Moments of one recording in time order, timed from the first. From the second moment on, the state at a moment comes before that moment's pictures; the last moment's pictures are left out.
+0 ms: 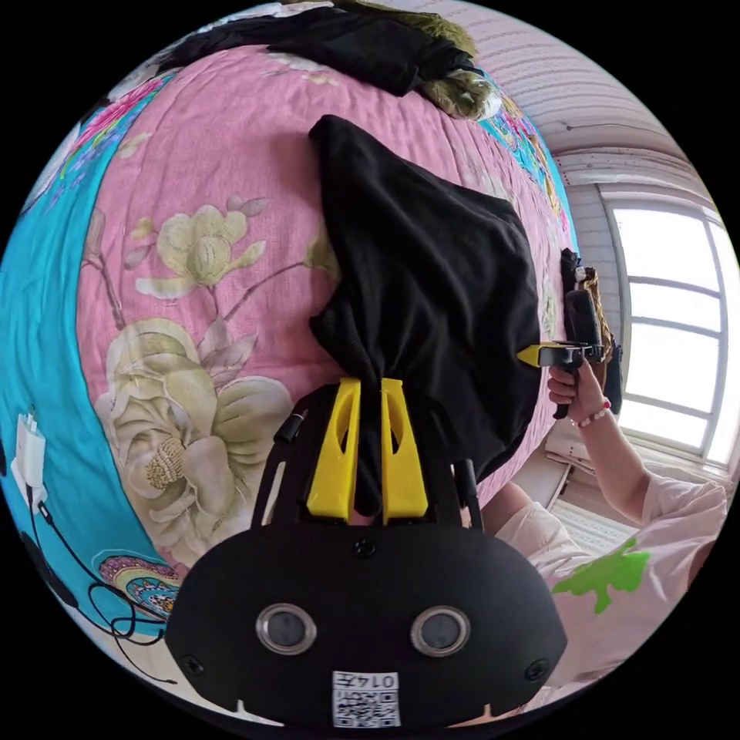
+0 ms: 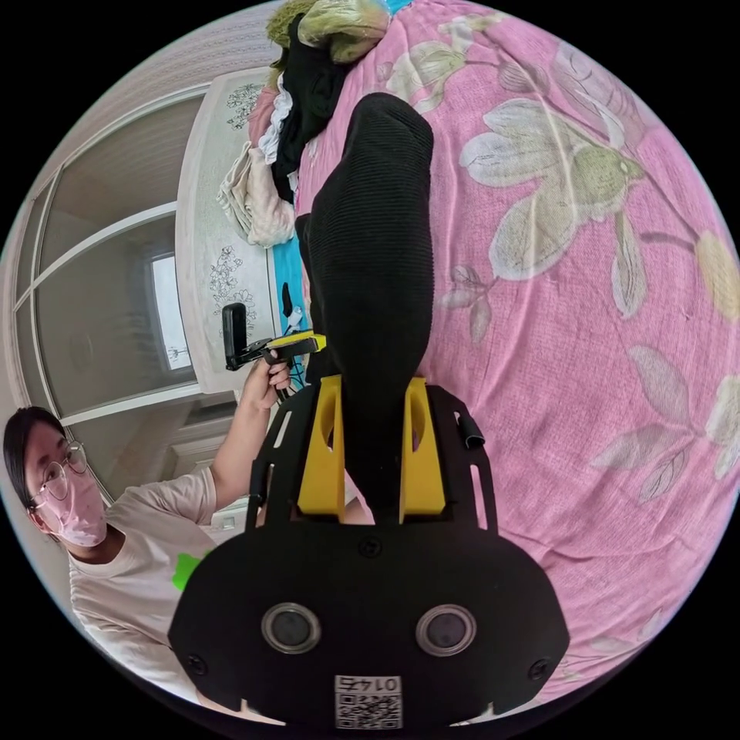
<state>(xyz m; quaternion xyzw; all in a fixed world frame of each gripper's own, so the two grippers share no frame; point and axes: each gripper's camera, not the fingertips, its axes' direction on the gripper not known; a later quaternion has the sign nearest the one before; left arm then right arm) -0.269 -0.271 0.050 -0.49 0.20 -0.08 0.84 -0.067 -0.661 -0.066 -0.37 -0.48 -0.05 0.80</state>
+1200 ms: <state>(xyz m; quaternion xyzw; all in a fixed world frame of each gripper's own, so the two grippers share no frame) 0.260 -0.523 -0.053 -0.30 0.43 0.01 0.85 0.316 -0.651 -0.491 -0.30 -0.31 -0.09 0.90</state>
